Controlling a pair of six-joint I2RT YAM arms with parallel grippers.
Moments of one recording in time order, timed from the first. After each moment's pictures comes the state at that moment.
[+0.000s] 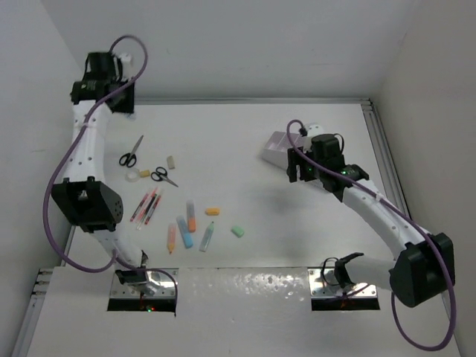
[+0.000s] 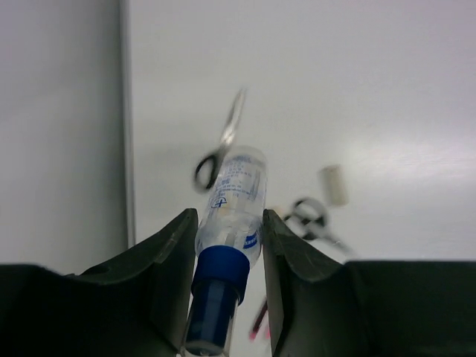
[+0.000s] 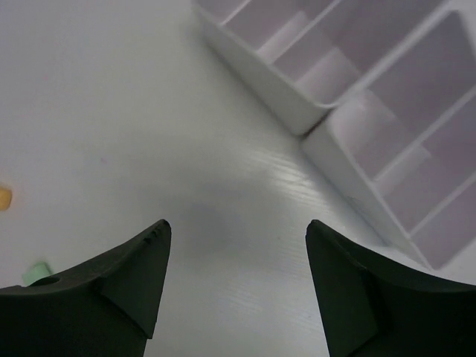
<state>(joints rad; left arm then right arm) 0.16 1.72 1.85 -0.98 -0.08 0.17 0.40 1.23 0.85 -0.34 0.04 0.10</state>
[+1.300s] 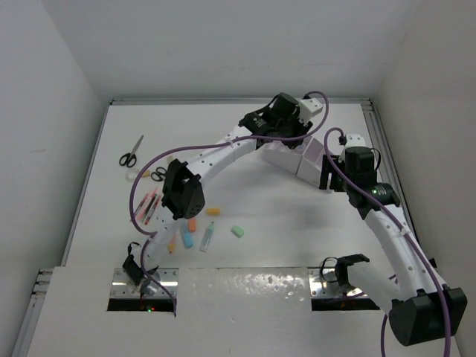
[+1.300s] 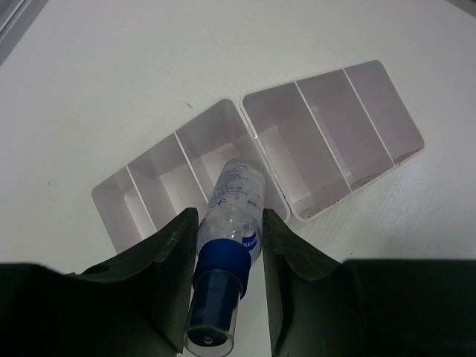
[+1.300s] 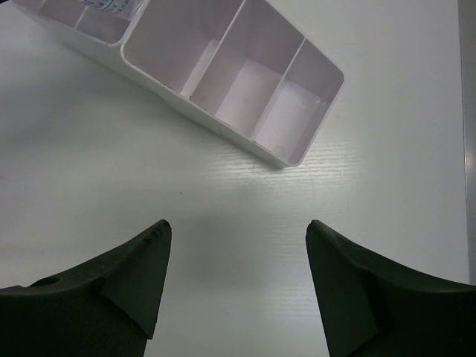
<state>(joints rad) -0.80 2.37 2.40 -0.62 0.13 0.09 0.15 0.94 0.79 -0.55 0.16 0.12</state>
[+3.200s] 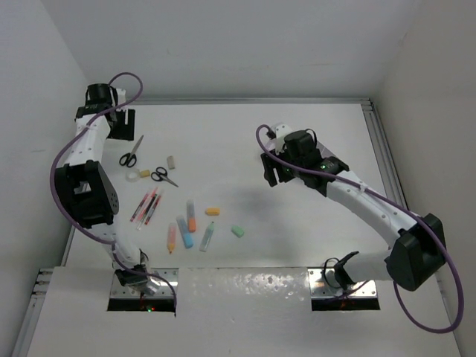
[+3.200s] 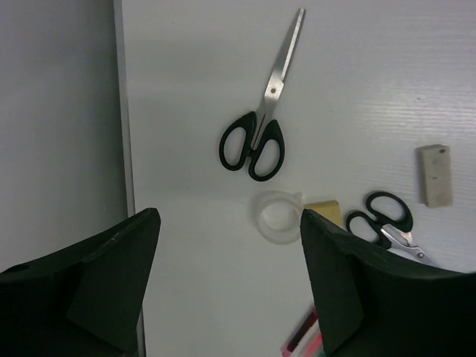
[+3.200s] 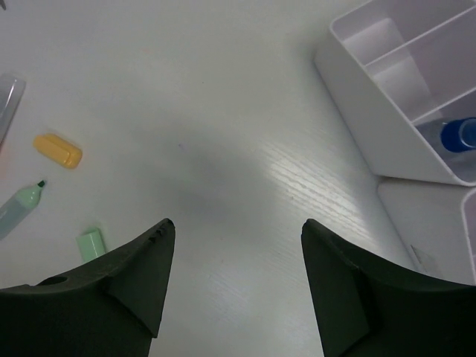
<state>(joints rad) 0.23 1.81 1.63 -0.74 -0.08 0.24 0.55 1.33 1.01 -0.40 0.01 0.05</state>
